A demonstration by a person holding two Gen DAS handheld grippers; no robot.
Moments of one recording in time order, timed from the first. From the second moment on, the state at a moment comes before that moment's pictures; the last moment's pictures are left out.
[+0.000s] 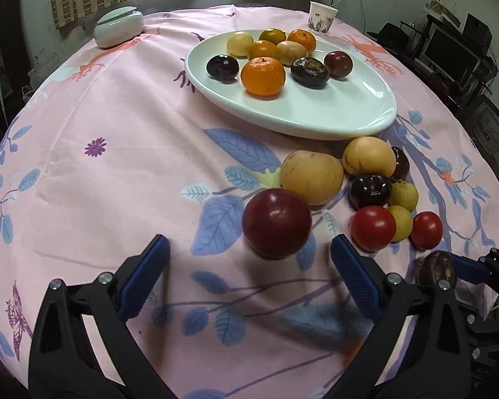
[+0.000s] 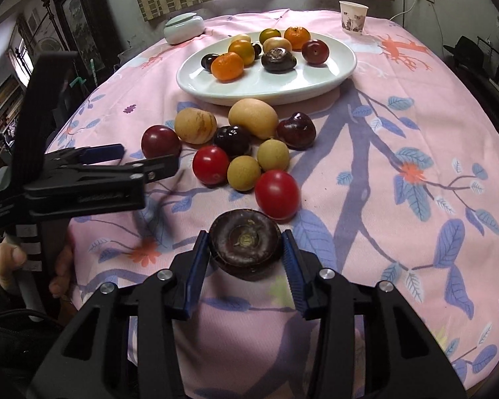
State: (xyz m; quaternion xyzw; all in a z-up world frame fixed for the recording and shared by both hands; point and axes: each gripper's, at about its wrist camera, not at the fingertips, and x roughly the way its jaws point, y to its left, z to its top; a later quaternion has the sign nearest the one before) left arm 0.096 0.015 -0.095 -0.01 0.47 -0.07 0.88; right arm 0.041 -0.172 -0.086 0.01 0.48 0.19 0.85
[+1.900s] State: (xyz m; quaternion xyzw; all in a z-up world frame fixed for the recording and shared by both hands) left arm 0.278 0.029 -0.033 -0.03 0.47 -0.11 0.88; right arm 0.255 -0.147 -0.039 -0.04 0.44 0.18 0.88
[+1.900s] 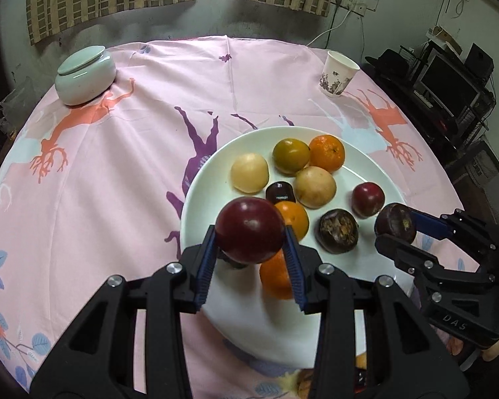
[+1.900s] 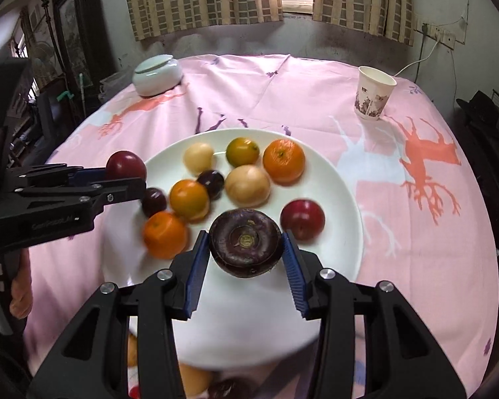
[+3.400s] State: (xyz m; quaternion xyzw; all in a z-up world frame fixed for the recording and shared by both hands) left arm 0.065 0.032 -0.068 -0.02 0.45 -0.13 0.89; right arm 0.059 -0.181 -0.069 -0.02 0.45 0.15 0.88
